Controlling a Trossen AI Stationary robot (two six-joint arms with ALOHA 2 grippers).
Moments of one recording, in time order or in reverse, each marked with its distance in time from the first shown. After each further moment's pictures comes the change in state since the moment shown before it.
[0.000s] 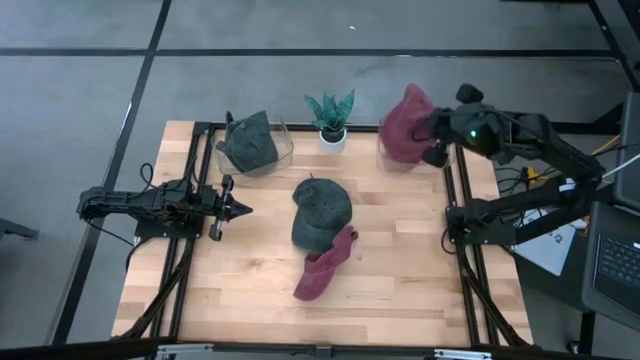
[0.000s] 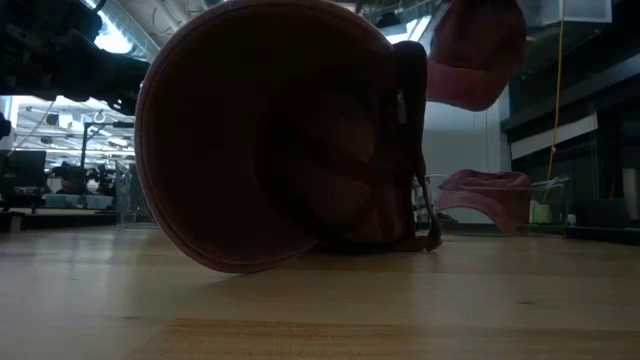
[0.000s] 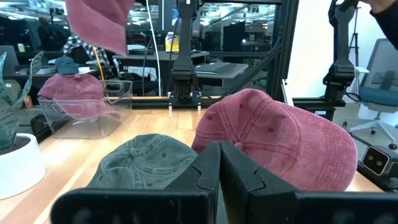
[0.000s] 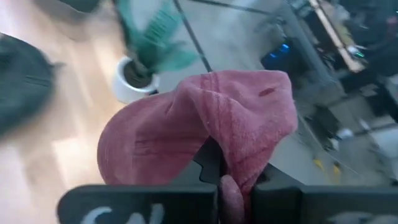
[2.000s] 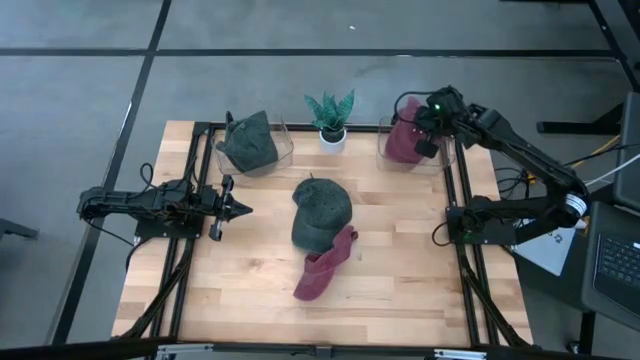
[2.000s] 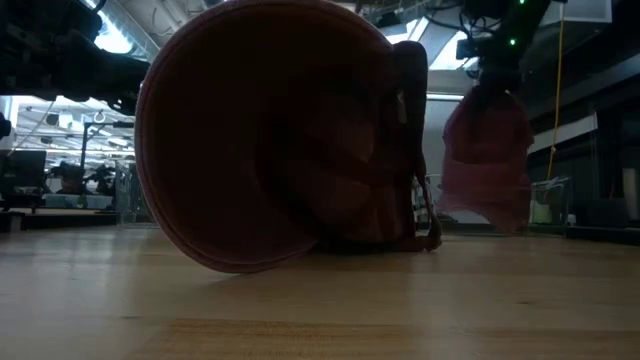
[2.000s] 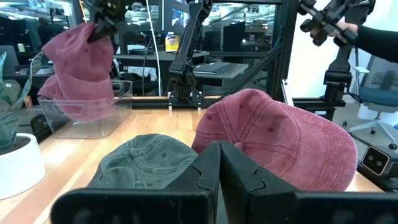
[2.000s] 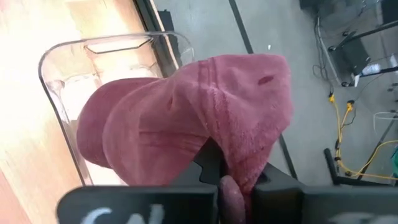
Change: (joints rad) left arm 0.000 0.000 0.000 0.000 0.000 0.000; right arm -0.573 0.005 -0.470 0.324 -0.326 -0.332
